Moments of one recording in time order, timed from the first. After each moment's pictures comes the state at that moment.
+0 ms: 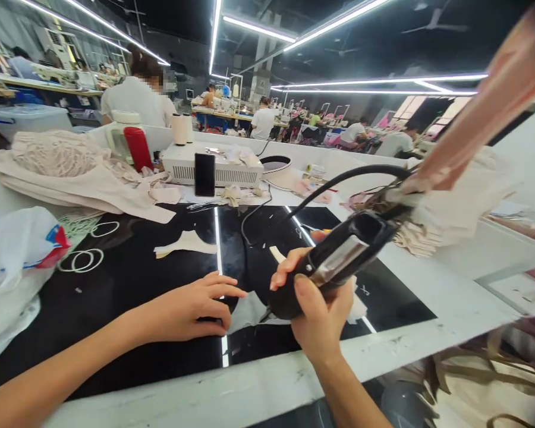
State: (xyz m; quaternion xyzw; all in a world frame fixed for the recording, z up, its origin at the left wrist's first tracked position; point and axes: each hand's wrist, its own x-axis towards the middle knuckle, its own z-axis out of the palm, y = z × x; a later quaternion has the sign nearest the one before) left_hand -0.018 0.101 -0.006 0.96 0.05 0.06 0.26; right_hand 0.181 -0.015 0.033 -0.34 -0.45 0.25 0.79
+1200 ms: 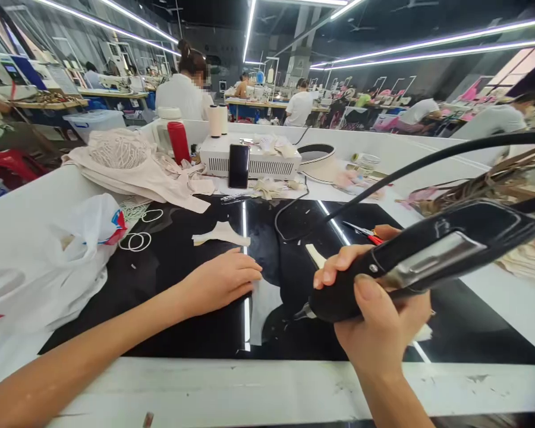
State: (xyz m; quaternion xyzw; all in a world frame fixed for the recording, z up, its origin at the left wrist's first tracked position) left_hand -0.018 0.104 -0.009 0.97 0.13 0.18 0.10; right_hand 0.185 -0.011 0.043 -0.34 -0.44 0.23 0.80
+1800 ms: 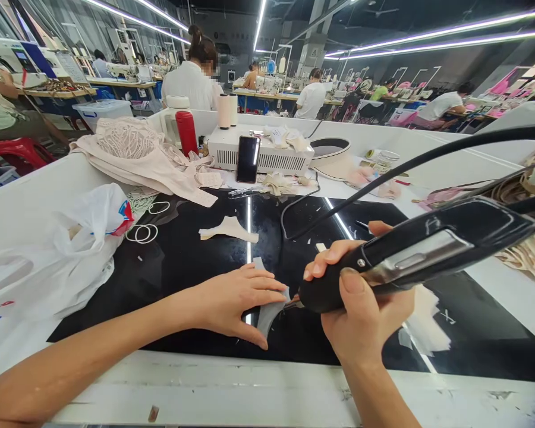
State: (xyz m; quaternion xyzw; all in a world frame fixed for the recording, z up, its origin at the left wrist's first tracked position) left_hand -0.013 0.085 -0.009 0.95 0.09 0.08 0.29; right_hand 0.167 0.003 0.033 -0.35 -0.44 0.24 0.79
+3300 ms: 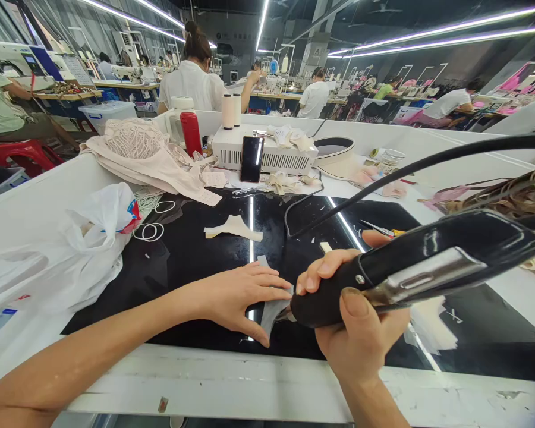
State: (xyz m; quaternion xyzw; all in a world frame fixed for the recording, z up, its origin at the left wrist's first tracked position) left_hand -0.013 0.088 -0.003 0.95 0.07 0.08 0.29; right_hand 0.149 -0.008 0.033 -0.32 -0.44 0.29 0.79
